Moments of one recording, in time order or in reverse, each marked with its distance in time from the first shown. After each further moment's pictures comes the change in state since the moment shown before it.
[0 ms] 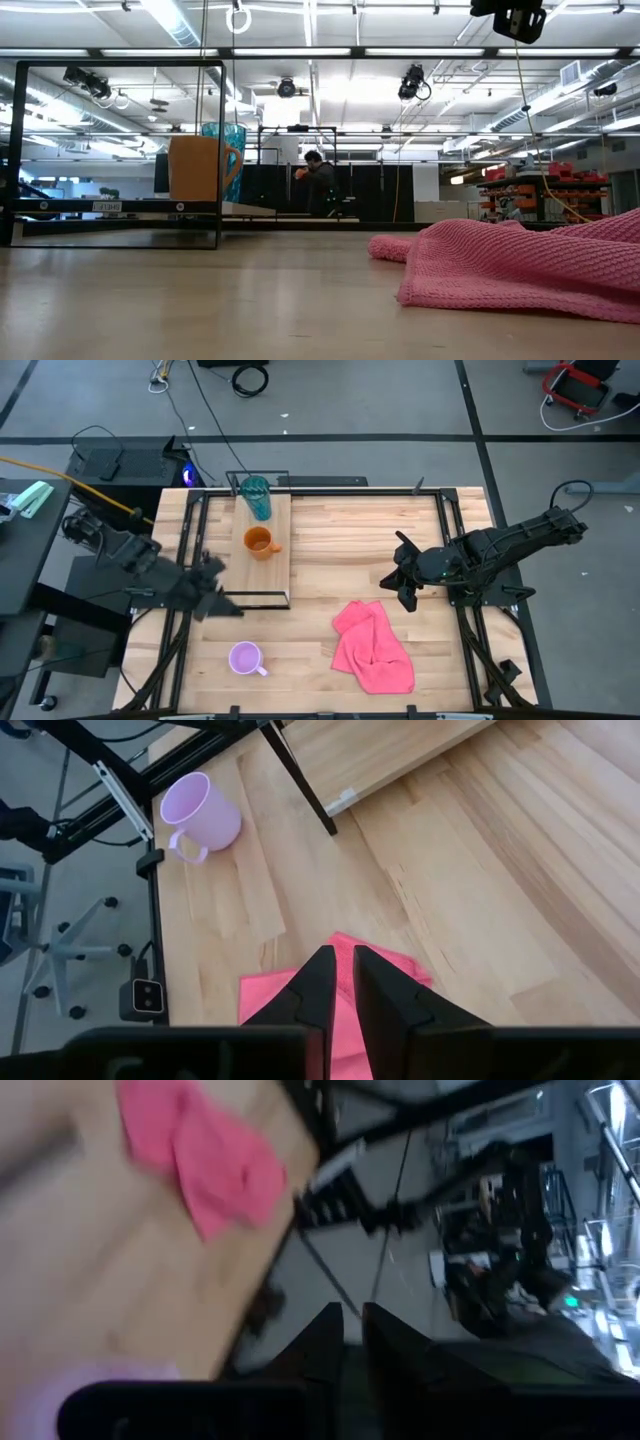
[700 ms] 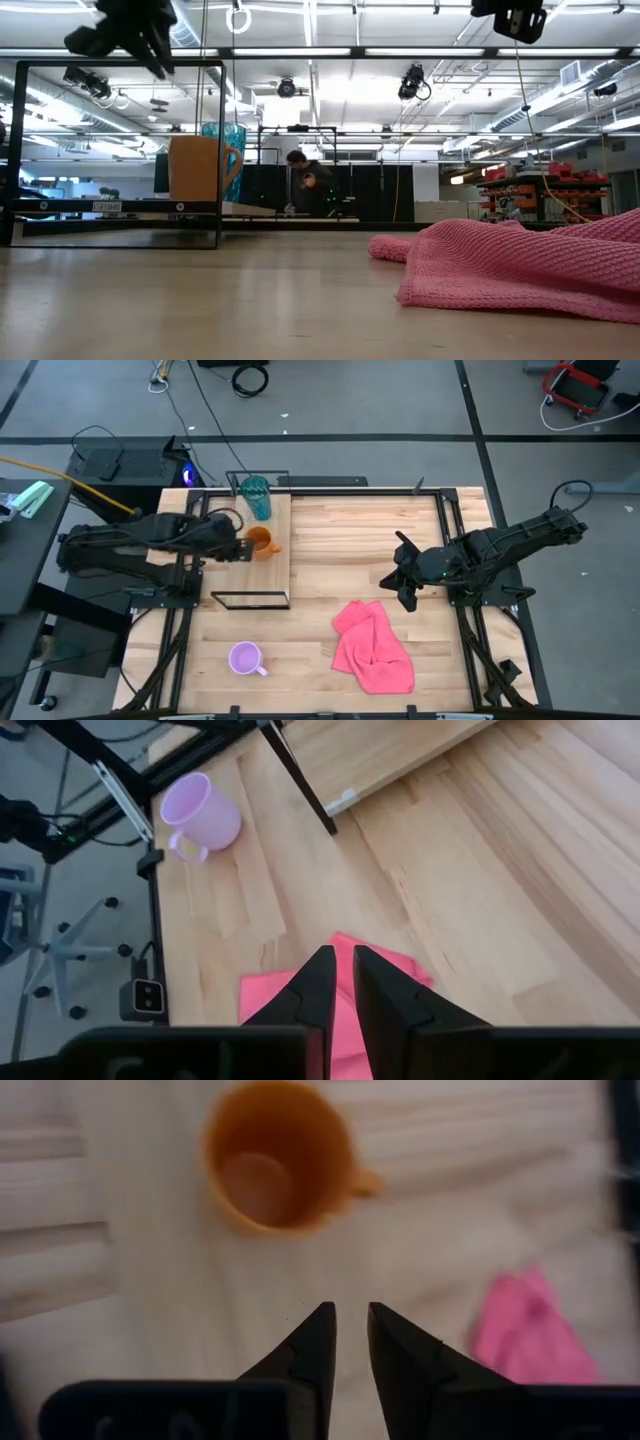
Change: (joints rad) left arm 0.610 0.115 0.001 -0.503 -0.072 0.032; right arm 0.000 0.000 0.000 -0.002 0.000 0.001
